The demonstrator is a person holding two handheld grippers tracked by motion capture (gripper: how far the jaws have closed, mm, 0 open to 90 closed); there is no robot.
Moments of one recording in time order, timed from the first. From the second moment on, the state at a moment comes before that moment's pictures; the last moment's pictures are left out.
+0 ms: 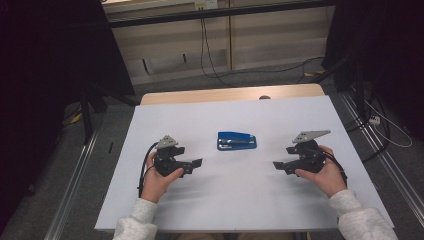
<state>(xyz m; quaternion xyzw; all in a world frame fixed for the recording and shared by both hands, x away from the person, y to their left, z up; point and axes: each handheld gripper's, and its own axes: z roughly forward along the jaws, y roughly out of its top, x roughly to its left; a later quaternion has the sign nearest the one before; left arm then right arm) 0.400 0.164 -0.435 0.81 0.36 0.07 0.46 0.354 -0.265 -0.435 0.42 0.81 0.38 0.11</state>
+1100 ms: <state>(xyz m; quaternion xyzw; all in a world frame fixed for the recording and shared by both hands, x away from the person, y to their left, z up) 0.368 0.209 -0.434 0.80 0.37 0.09 0.47 0.317 -0.280 -0.431 0.42 0.82 0.38 0.12</state>
